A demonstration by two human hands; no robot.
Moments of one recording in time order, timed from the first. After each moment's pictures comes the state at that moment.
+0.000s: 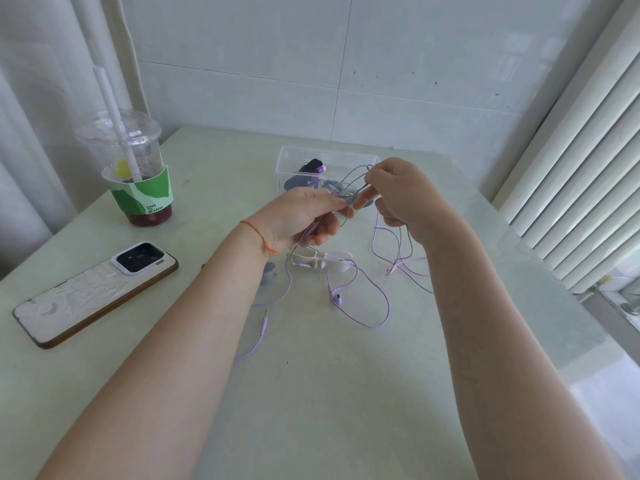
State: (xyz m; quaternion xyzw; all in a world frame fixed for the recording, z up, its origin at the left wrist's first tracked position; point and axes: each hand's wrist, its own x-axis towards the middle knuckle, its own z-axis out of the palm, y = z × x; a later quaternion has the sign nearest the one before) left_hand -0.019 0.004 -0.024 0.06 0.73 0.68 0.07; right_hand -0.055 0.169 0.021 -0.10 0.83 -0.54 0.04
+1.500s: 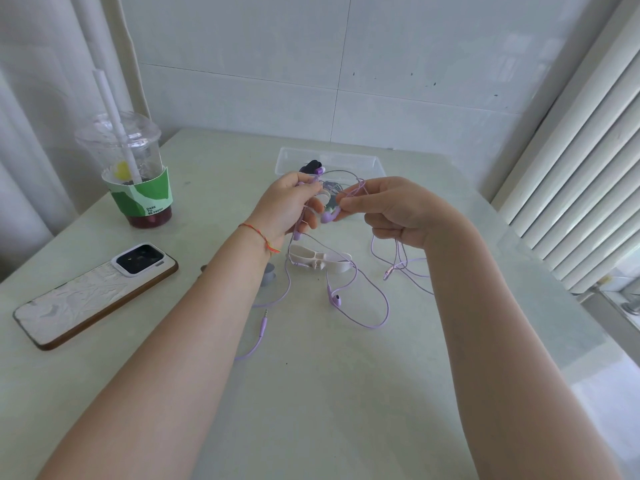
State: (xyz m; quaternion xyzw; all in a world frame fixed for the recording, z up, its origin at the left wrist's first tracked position) left_hand -0.026 0.000 -0.024 -0.04 0.69 0.72 -0.06; right_hand -0.052 0.179 0.018 -0.17 0.77 -0.57 0.24
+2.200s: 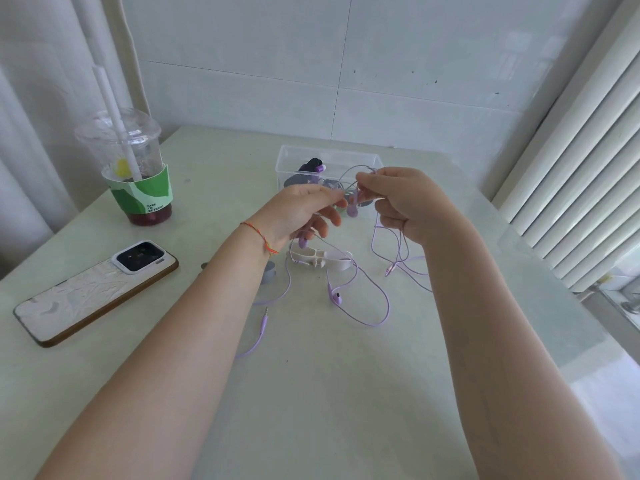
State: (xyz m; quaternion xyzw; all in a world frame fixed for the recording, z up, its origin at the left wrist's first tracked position) left_hand -0.020 0.003 -0.024 0.02 0.73 0.68 0.04; right_hand -0.056 0.178 0.016 -0.10 0.76 -0.63 0.11
